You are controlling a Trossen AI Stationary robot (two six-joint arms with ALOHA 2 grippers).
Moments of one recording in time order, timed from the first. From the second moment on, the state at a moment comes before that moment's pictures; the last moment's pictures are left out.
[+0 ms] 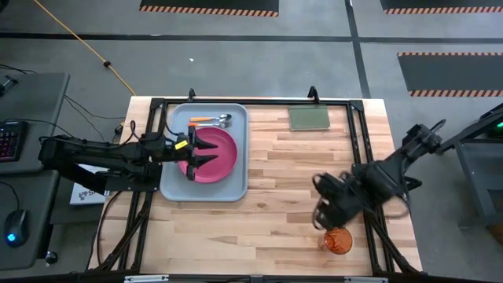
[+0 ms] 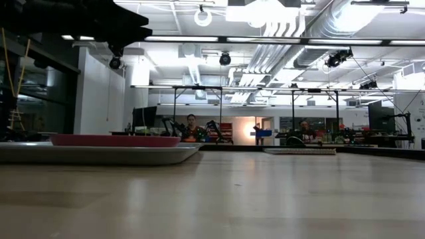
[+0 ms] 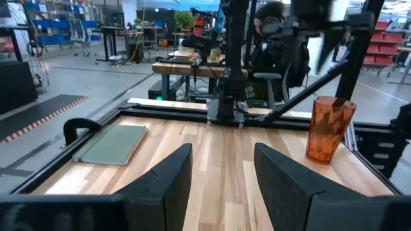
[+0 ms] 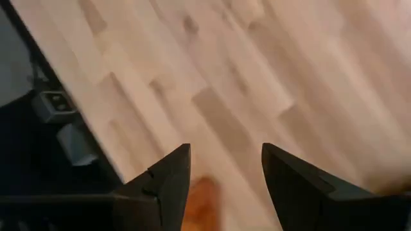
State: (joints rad) left arm 0.06 0.74 0.32 0.41 -0.03 -0.05; right arm 0.64 1.45 1.55 -1.39 0.23 1.23
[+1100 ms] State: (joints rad) left arm 0.06 0.74 0.32 0.42 -0.04 -0.05; right arm 0.92 1.64 1.55 -1.45 0.10 1.73
